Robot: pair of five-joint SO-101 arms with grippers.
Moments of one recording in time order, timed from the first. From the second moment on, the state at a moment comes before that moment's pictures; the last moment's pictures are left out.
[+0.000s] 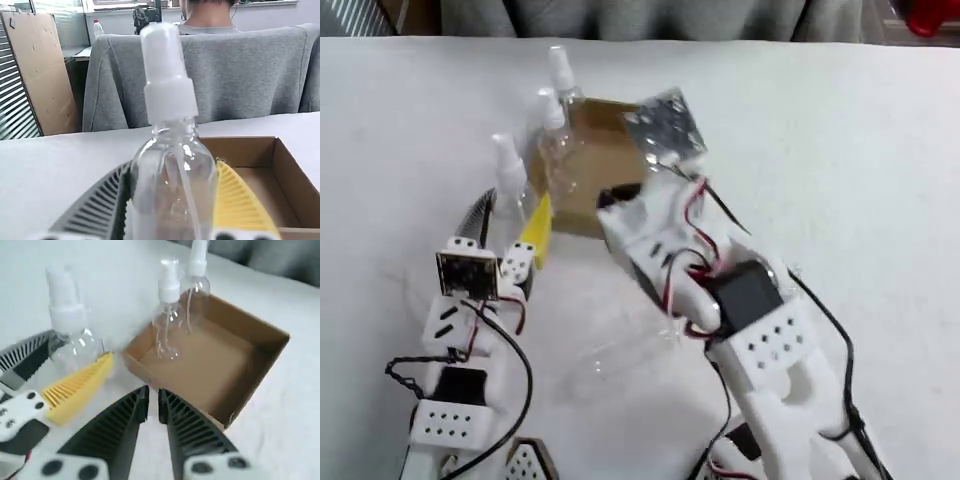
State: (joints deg) left arm -0.7 -81.5 97.7 -2.2 -1.7; right arm -34.4 -41.5 27.7 58.5 -2.2
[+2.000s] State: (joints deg) left arm 4.3 -86.6 72.0 32.9 18.7; right arm -54.5 -68.9 91.6 -12.0 -2.8
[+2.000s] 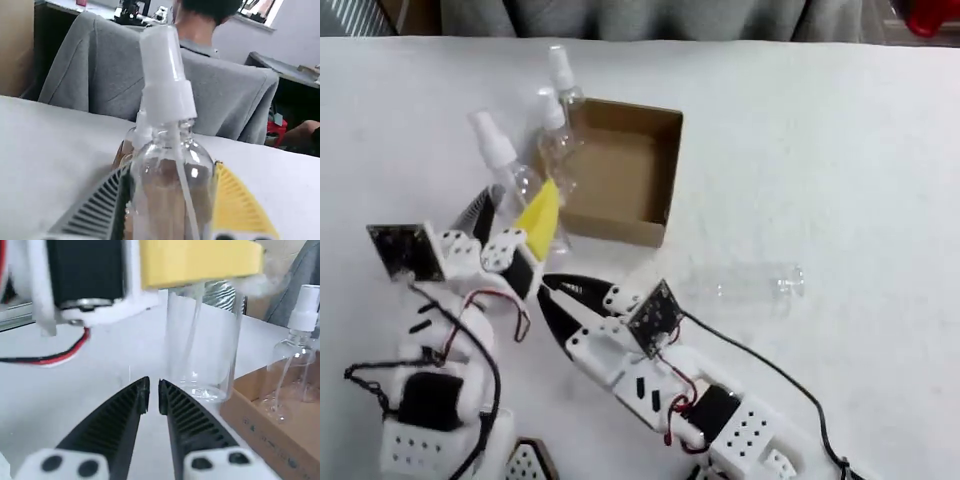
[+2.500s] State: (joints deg) left arm 8.5 -103.2 71.6 45.3 13.5; right arm -54.9 -68.9 91.6 -12.0 -2.8
